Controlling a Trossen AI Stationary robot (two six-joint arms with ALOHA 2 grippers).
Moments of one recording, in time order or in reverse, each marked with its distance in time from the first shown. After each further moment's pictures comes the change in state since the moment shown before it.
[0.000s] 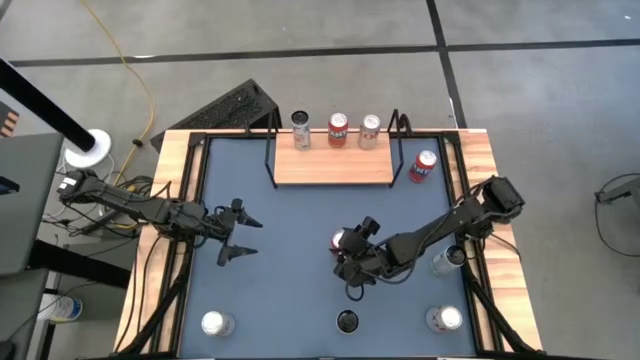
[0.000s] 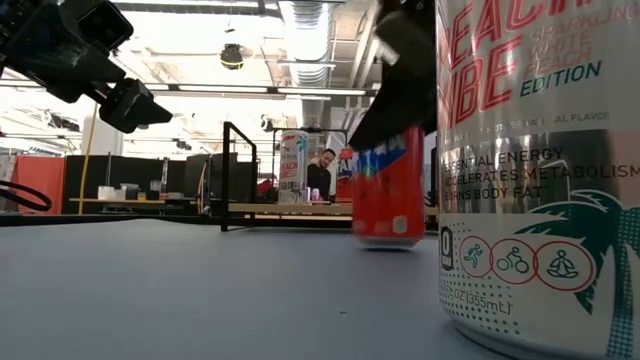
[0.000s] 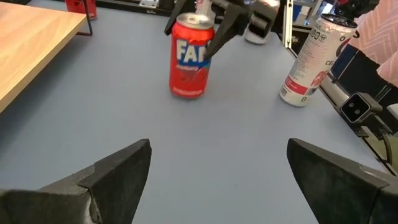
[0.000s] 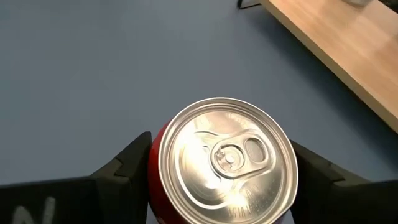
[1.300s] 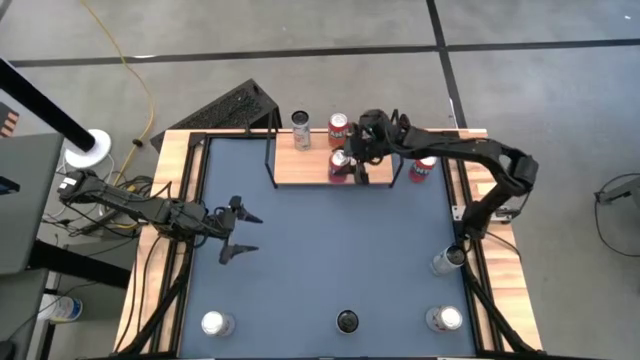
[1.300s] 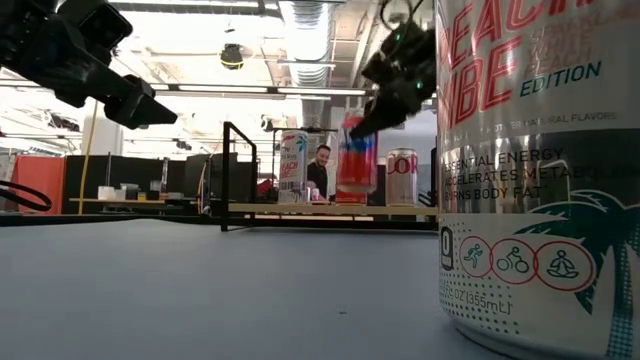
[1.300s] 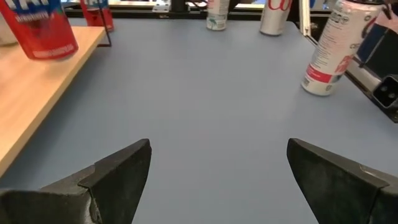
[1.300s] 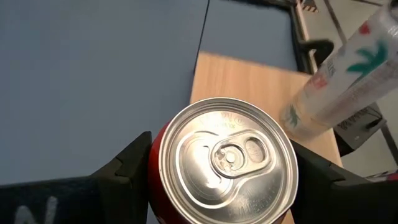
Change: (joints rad) left arm 0.000 0.000 0.000 -0.016 -0.070 0.116; right arm -0.934 -0.165 0.002 0.197 -1.155 -1.216
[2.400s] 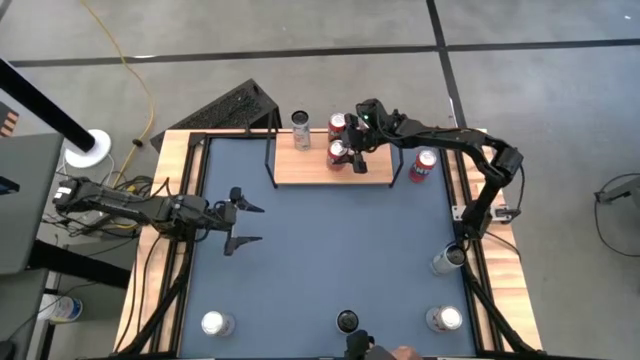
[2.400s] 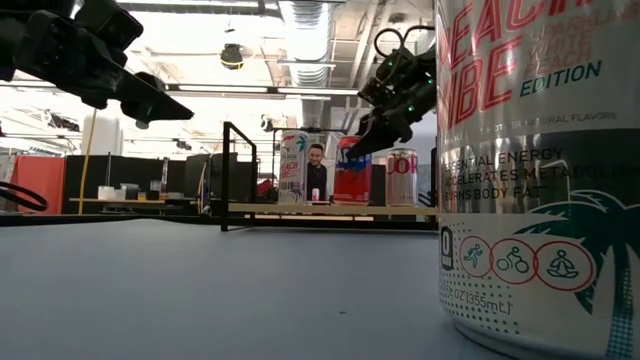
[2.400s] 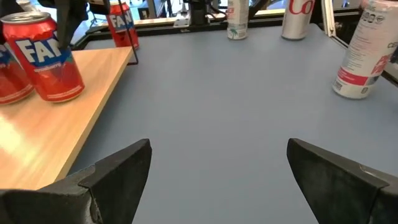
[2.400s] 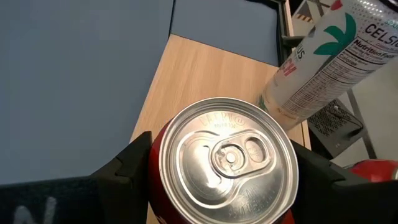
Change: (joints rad) left arm 0.135 -0.001 0.000 0.042 0.053 0.139; right arm -0.116 0.138 0.060 0.045 -0.074 -0.180
